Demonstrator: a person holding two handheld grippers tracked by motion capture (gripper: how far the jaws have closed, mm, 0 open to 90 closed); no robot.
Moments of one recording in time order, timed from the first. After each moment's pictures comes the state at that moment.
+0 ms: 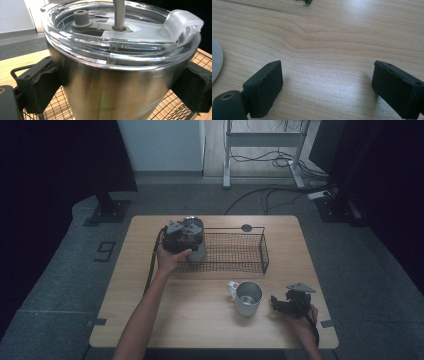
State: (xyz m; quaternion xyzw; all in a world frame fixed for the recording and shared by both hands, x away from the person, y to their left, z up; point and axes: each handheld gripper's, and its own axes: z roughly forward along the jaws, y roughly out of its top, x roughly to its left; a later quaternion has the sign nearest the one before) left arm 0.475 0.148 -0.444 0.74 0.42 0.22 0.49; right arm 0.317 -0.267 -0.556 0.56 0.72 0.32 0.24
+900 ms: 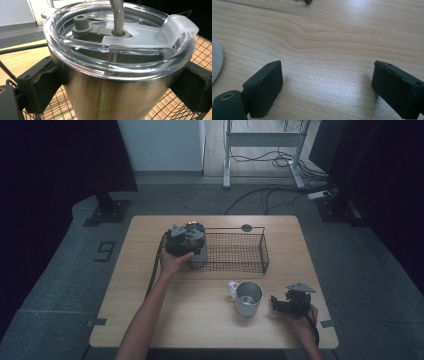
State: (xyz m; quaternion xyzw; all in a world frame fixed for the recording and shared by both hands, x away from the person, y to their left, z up) left arm 0.478 0.141 -0.463 0.75 0.42 0.22 0.47; right arm 0.317 -0.267 -0.556 0.56 0.72 0.32 0.24
